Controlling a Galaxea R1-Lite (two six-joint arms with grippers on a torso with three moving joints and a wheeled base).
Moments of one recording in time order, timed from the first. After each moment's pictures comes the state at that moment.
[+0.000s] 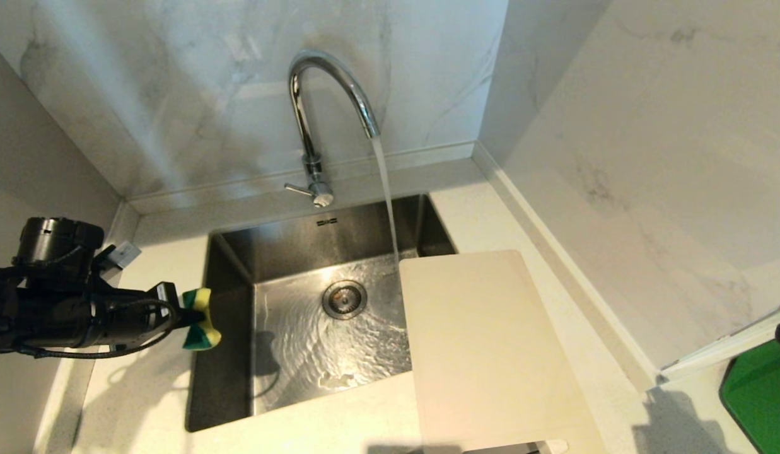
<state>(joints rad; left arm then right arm) -0.09 1.64 -0.84 -0.11 -0.25 -0.53 0.08 0.71 -0.52 -0.07 -0.15 -0.08</state>
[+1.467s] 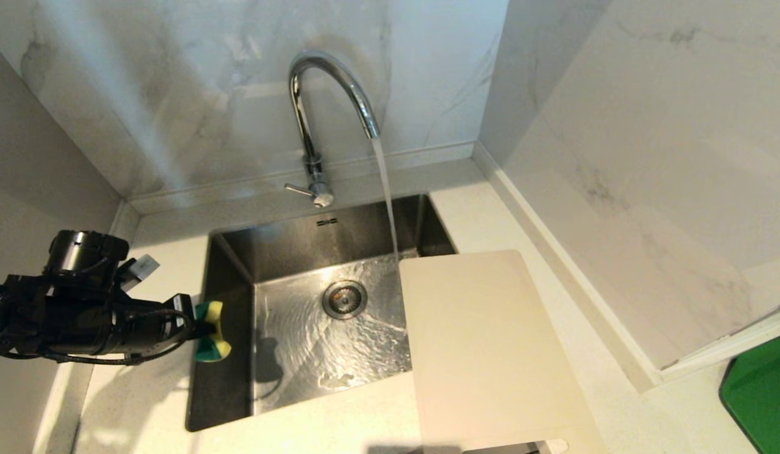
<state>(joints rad) -0.11 1.71 -0.84 -0.12 -0.26 -0.54 -0.07 0.29 -0.01 -0.17 -0.08 -0.09</state>
